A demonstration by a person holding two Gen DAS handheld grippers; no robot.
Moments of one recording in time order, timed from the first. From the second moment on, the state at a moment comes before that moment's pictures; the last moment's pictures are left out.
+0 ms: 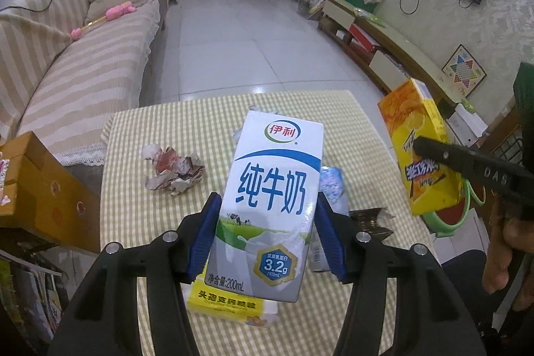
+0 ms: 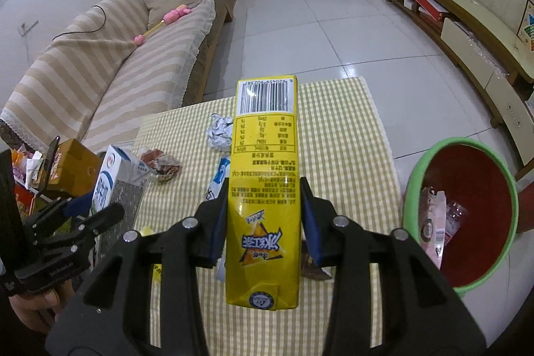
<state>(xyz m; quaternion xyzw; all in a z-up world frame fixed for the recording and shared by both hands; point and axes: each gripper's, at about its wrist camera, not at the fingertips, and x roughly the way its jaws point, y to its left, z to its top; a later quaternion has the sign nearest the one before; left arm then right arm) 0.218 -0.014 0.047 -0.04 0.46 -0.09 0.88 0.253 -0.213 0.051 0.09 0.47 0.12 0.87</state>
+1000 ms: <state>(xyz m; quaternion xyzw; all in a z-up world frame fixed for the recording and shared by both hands) 0.215 -0.144 0.091 -0.03 0.43 -0.17 0.89 0.201 -0.342 0.068 0.14 0.43 0.06 0.89</state>
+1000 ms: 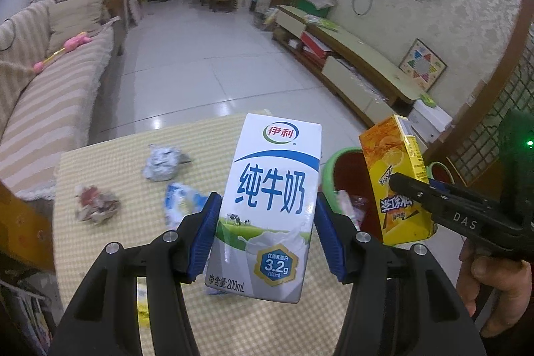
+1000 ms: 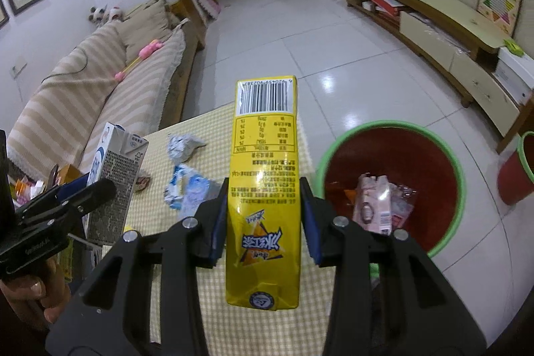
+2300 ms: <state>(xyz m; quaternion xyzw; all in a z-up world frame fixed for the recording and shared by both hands) 0.273 -0.329 0.037 -0.01 0.48 -0.29 0.83 0.210 -0.479 0.009 0.21 0.46 -0.05 0.86</state>
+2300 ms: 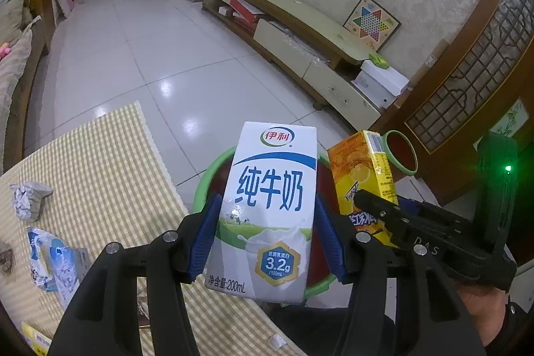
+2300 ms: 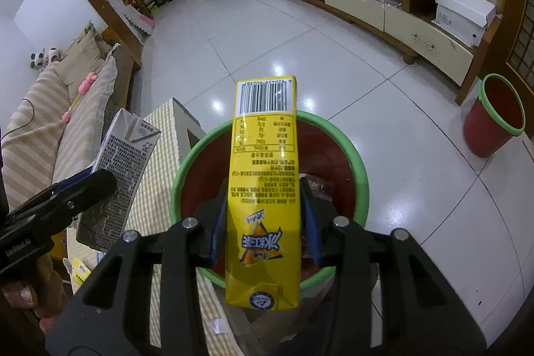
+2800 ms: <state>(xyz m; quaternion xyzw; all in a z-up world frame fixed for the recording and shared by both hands) 0.278 -0.316 0.047 -0.02 0.46 -0.26 0.85 0.210 -0.473 0.015 0.18 0.45 -0.06 0.87</state>
